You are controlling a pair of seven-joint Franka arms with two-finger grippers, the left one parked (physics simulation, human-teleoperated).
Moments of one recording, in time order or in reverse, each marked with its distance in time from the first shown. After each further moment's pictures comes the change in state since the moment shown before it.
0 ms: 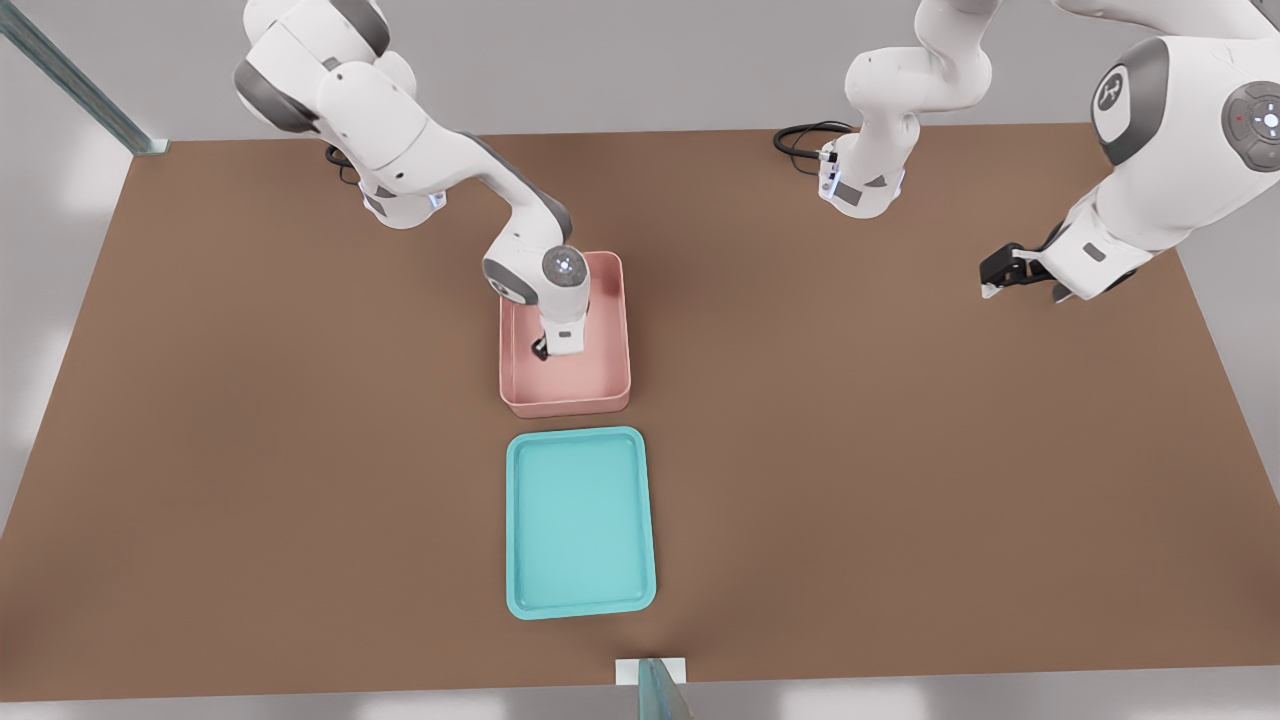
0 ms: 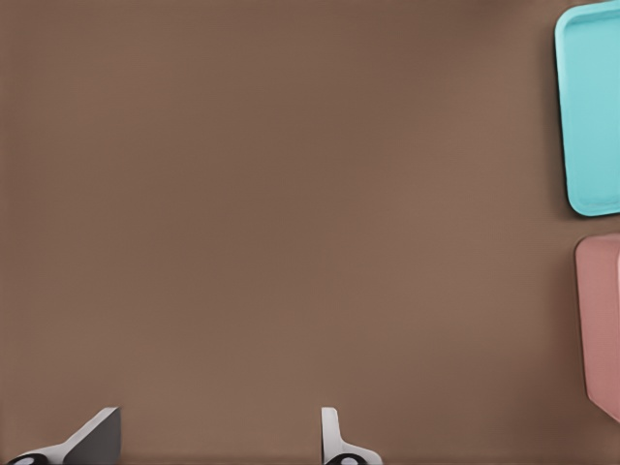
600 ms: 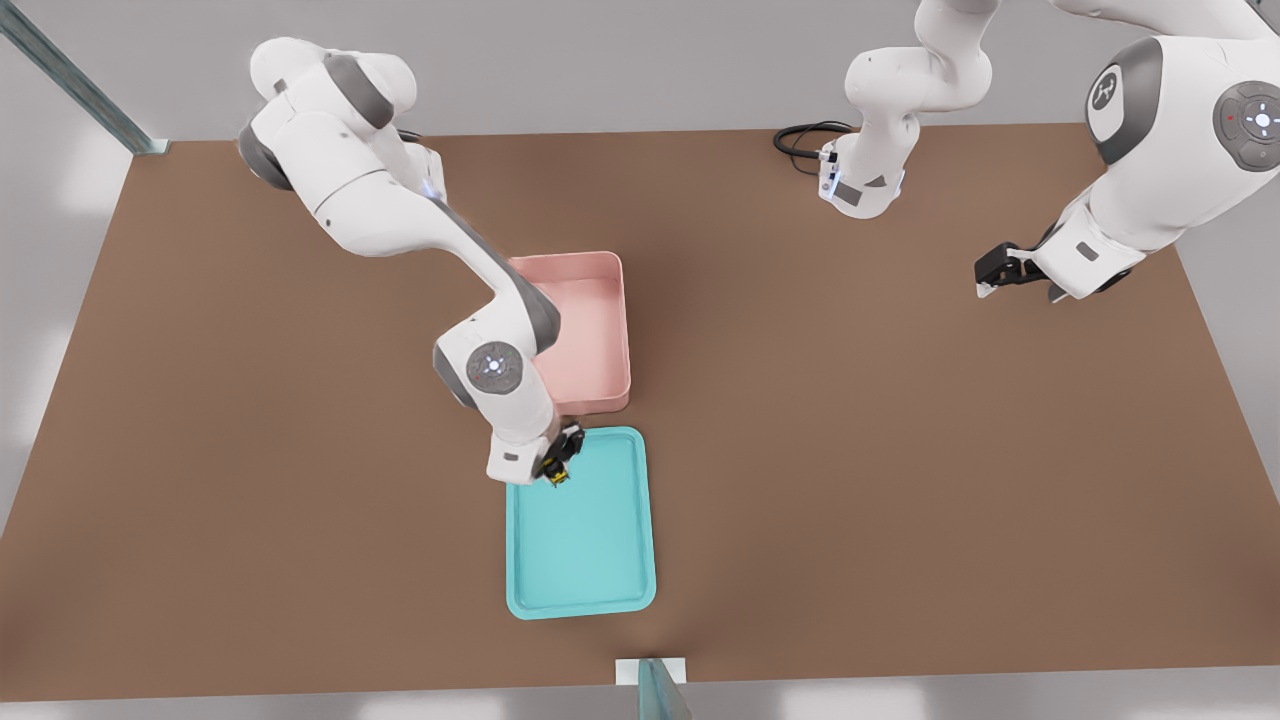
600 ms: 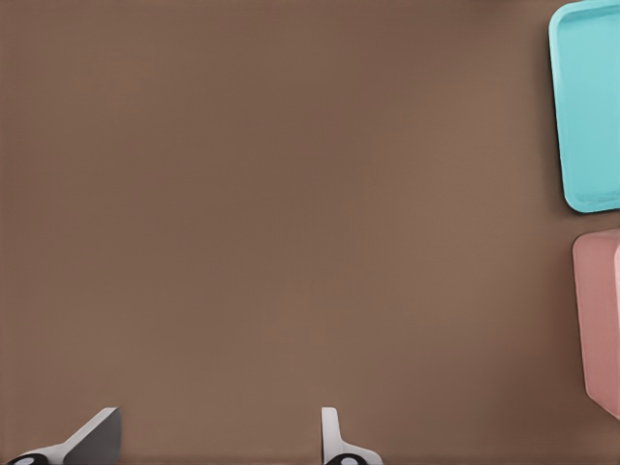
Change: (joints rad) arm -0.074 0.311 -0.094 0.837 0.065 -0.166 -0.045
